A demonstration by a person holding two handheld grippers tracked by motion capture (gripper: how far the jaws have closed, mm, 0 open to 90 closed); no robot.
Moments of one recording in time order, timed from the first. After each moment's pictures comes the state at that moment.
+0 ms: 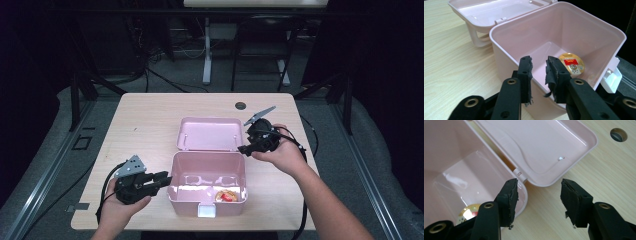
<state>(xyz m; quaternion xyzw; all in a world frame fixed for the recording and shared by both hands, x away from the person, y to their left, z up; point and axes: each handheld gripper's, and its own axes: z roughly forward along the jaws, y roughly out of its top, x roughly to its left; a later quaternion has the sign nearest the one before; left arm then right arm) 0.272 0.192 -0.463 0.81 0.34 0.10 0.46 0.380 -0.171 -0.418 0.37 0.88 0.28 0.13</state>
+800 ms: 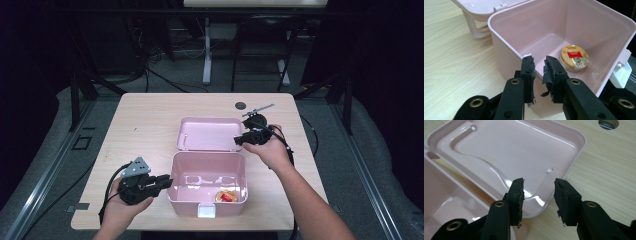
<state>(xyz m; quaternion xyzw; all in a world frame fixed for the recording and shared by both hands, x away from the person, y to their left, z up) 0.274 0.188 -0.472 0.82 0.35 0.10 0.44 0.410 -0.162 -0.442 0.48 0.81 0.31 0.12</state>
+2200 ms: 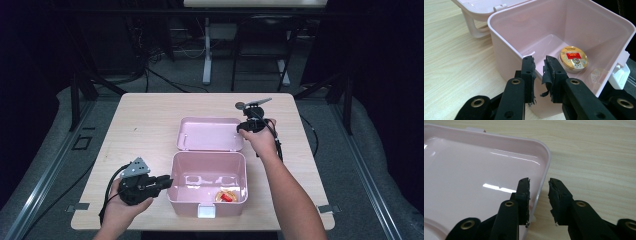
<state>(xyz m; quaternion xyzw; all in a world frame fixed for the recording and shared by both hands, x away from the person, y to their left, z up) 0.274 0.189 -0.474 0.82 0.35 0.09 0.45 0.473 -0.161 -0.477 0.61 0.73 0.30 0.12</state>
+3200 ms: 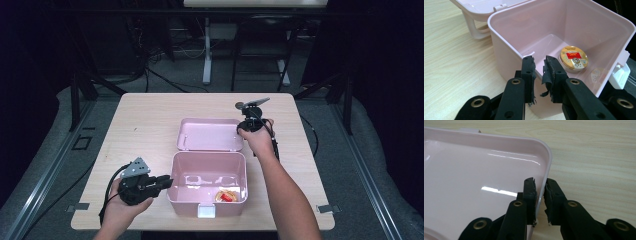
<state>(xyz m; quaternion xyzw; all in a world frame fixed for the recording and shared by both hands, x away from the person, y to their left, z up) 0.274 0.189 -0.474 0.82 0.35 0.09 0.45 0.480 -0.157 -0.483 0.63 0.71 0.28 0.10</state>
